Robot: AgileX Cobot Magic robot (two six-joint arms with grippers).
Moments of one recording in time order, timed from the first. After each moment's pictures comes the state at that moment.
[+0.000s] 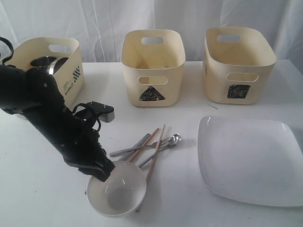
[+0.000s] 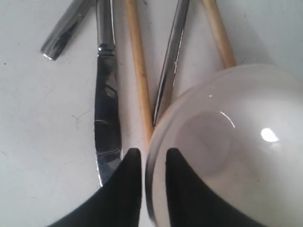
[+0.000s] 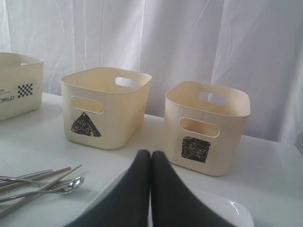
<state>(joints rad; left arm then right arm) -0.51 1.74 -0.99 -0.54 0.76 0.60 0.15 0.01 0.00 -0.14 0.06 0.06</state>
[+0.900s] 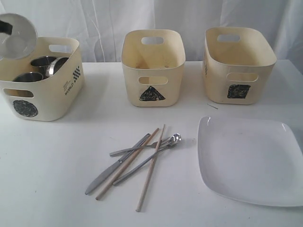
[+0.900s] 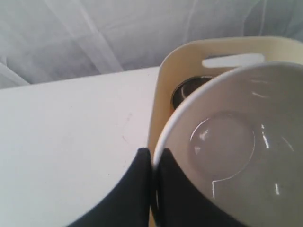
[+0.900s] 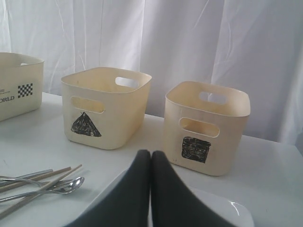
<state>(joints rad) 0.05 1.74 -1.53 0.02 0.51 0.18 0.15 0.01 0.00 -0.14 0.06 0.06</state>
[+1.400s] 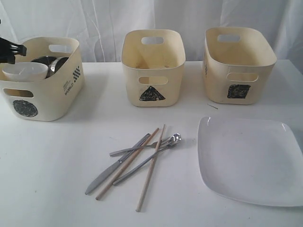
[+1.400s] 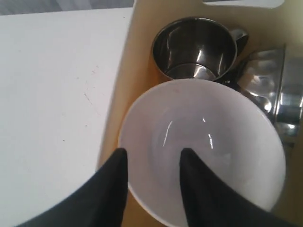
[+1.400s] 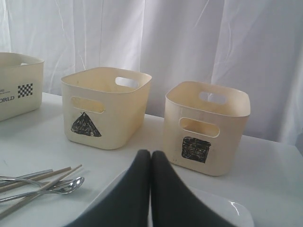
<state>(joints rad) 0.06 1.88 -1.53 -0.09 0.53 0.18 0.15 0.01 0.00 -0.14 0.06 0.06</state>
